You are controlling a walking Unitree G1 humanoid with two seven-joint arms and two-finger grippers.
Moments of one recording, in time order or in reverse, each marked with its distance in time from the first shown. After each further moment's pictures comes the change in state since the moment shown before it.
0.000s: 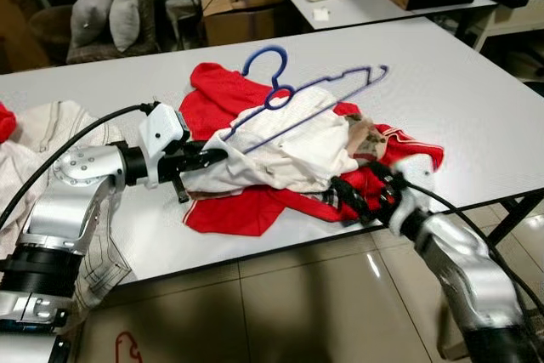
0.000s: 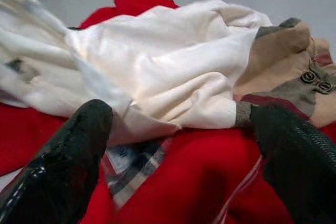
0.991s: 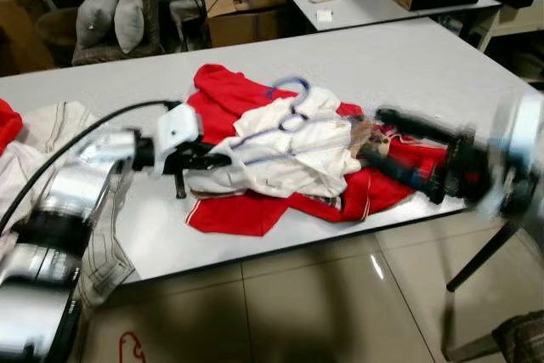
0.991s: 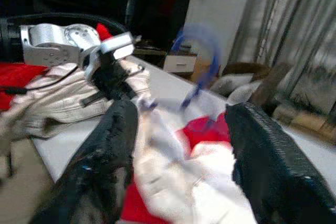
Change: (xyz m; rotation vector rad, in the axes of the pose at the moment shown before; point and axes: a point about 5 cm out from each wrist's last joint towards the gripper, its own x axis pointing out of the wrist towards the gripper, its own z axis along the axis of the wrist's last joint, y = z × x) left arm 0.007 0.013 -0.010 0.076 0.079 -0.120; right arm -0.081 0.028 0.100 -0.263 -0.284 0.512
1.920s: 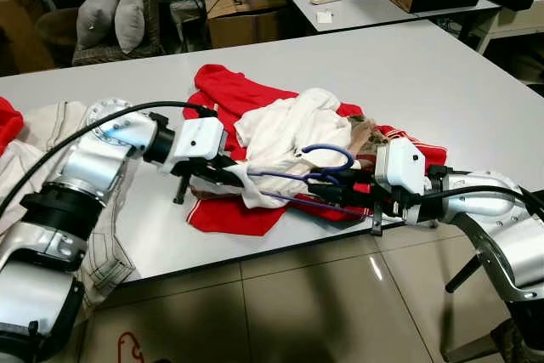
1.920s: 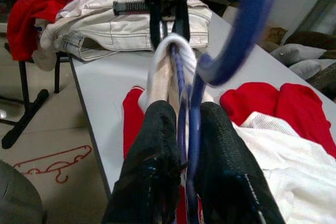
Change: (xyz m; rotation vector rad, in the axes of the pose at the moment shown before) left arm 0.021 -0.004 0.041 0.281 0.092 -0.412; right arm 0.052 -0.010 -0.033 -0.179 0.215 0.284
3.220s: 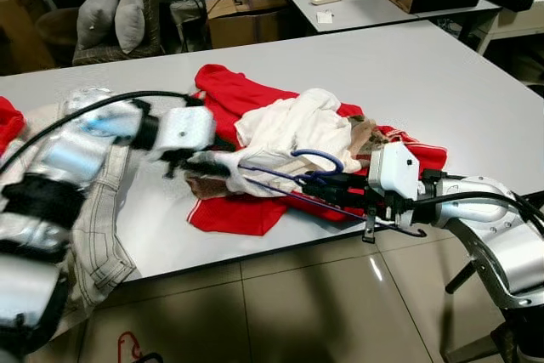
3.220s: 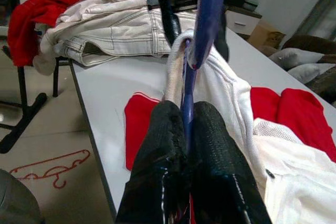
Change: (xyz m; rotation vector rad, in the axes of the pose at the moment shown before) left arm -0.020 0.014 0.003 0.102 0.094 0.127; right arm 0.006 0.008 0.000 -0.002 -0.011 -0.012
